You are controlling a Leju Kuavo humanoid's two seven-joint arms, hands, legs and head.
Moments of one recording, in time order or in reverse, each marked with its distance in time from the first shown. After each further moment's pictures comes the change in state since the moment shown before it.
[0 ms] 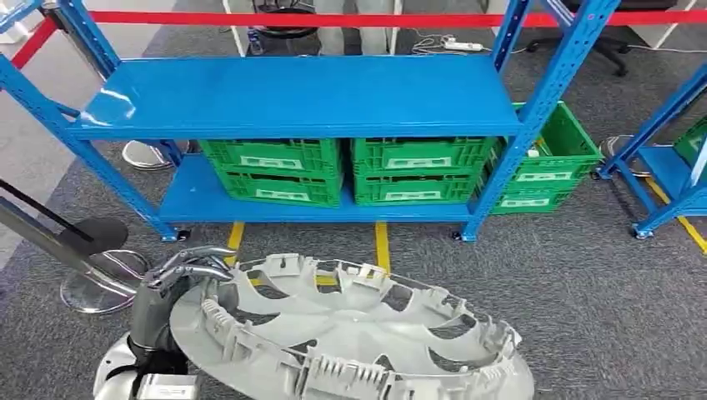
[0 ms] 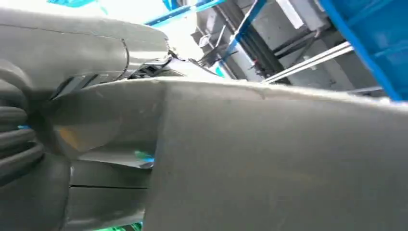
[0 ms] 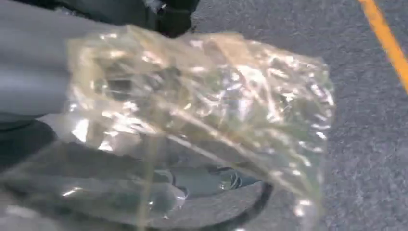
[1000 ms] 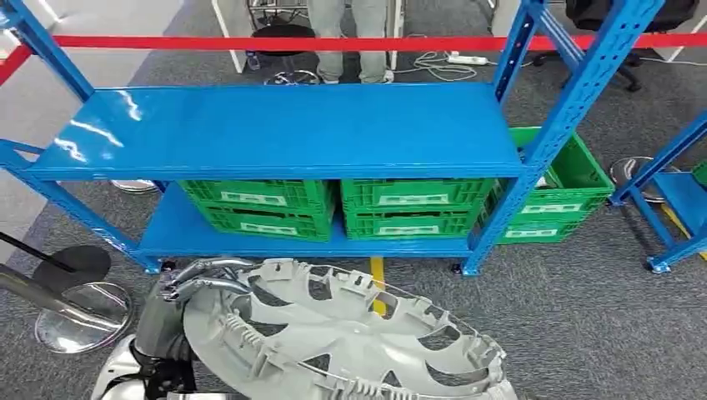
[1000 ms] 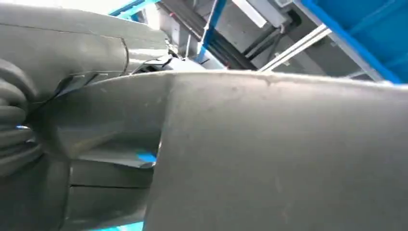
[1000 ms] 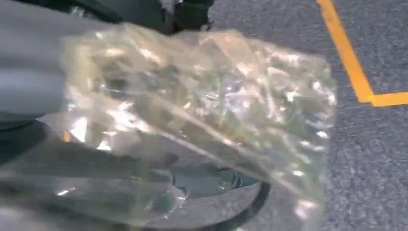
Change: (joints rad) left arm -0.005 0.070 -0.065 -0.013 -0.107 0.100 0.020; right arm 0.011 -0.003 0.034 0.000 -0.012 0.002 0.011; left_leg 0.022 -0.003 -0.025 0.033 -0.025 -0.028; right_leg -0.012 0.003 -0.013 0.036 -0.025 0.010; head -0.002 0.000
